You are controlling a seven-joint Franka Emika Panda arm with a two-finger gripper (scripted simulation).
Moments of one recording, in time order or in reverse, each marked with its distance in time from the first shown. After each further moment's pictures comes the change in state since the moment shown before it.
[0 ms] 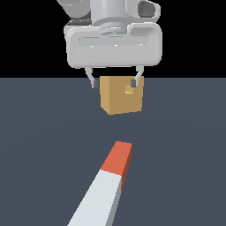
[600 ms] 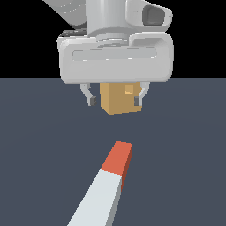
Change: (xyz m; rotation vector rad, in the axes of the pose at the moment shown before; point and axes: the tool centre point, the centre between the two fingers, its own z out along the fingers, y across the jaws) arm -0.050 -0.002 0.031 0.008 -0.004 0.096
